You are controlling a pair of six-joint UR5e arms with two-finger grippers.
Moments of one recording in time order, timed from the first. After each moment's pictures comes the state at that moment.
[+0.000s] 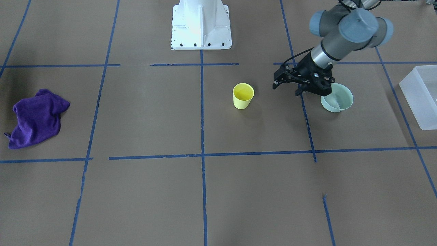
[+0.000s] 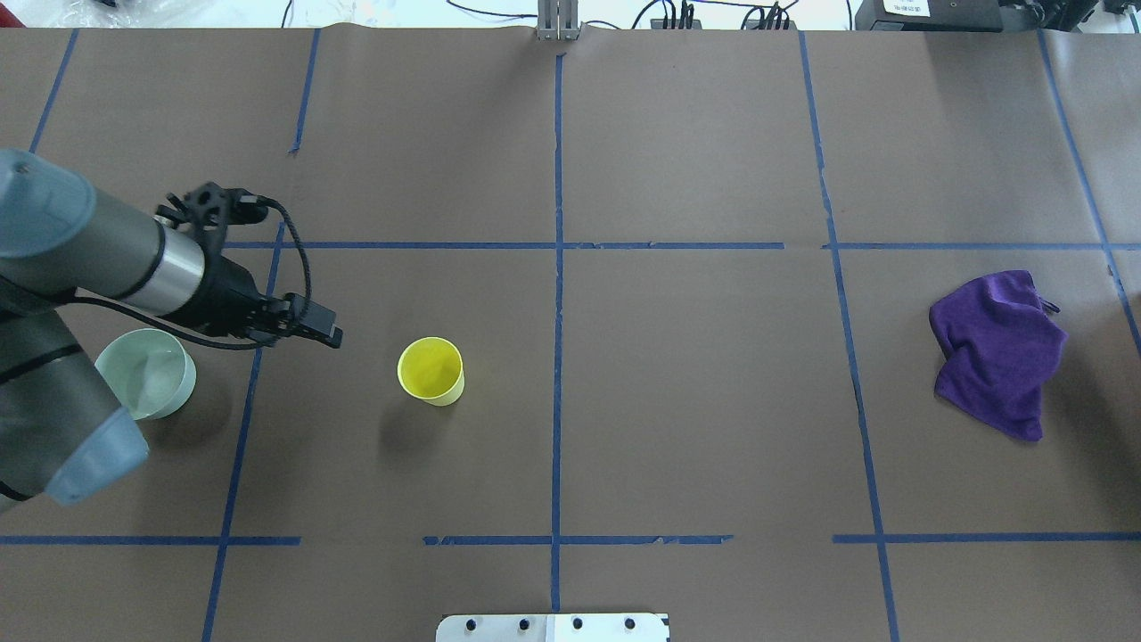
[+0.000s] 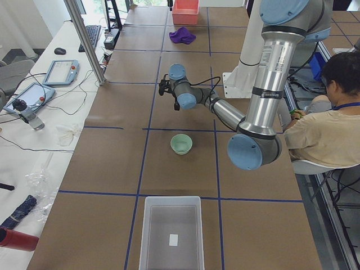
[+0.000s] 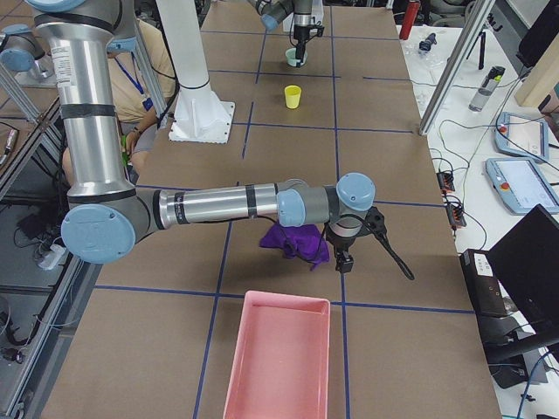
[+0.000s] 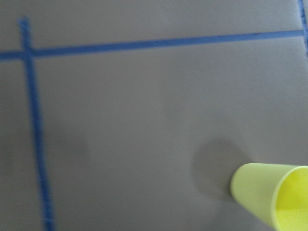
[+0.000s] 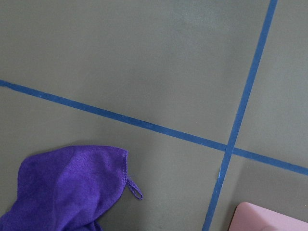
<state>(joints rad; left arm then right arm) -0.70 -1.80 -1.86 -2.05 -2.19 -1.13 1.44 -1.47 1.60 -1.56 2.36 -0.08</state>
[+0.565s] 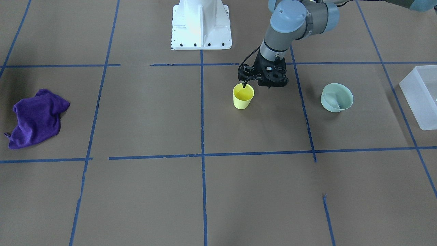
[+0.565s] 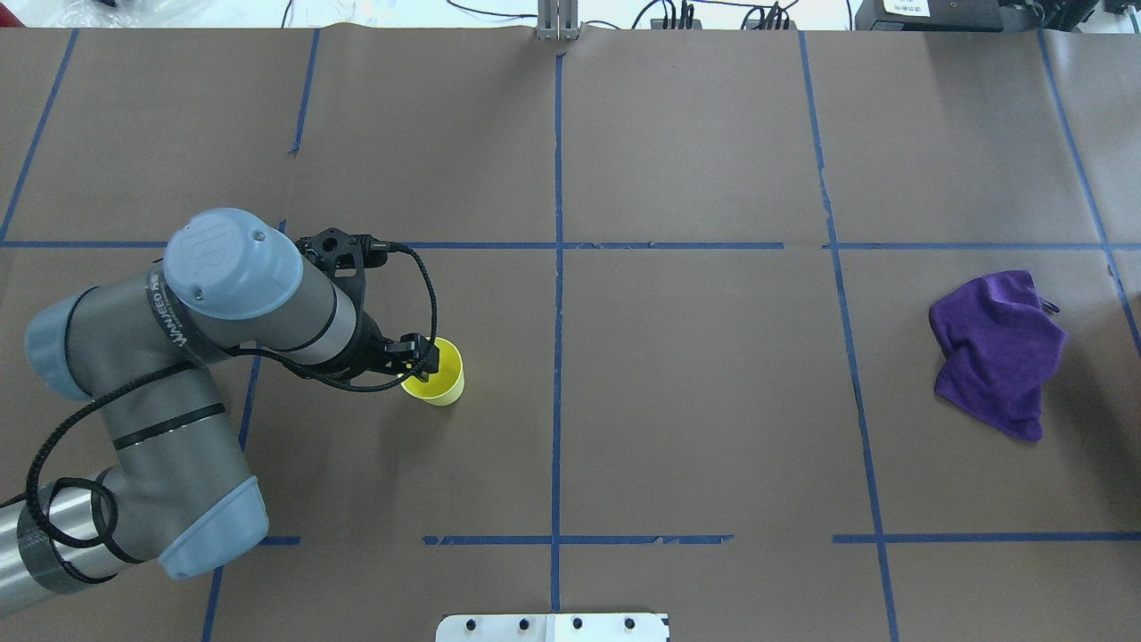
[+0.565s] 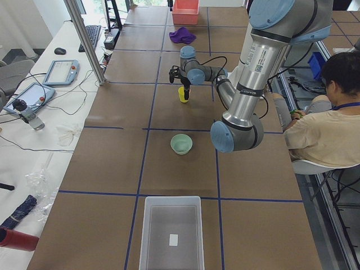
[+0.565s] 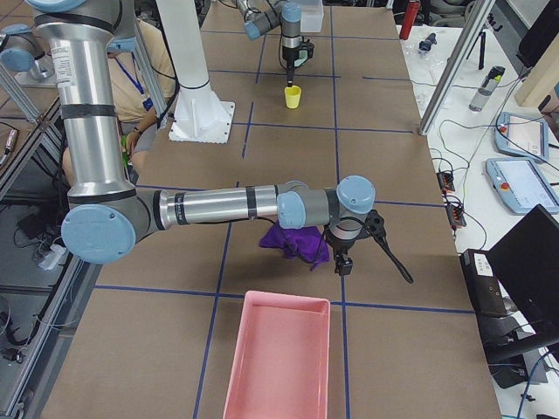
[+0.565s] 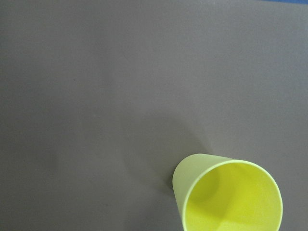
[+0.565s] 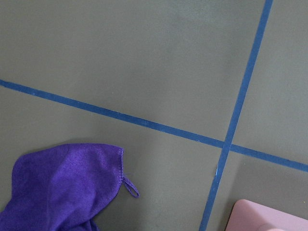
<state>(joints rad) -0.54 -2.00 -1.90 -1.62 -1.94 -1.22 1.44 -1.47 1.58 -1.56 2.36 -0.08</state>
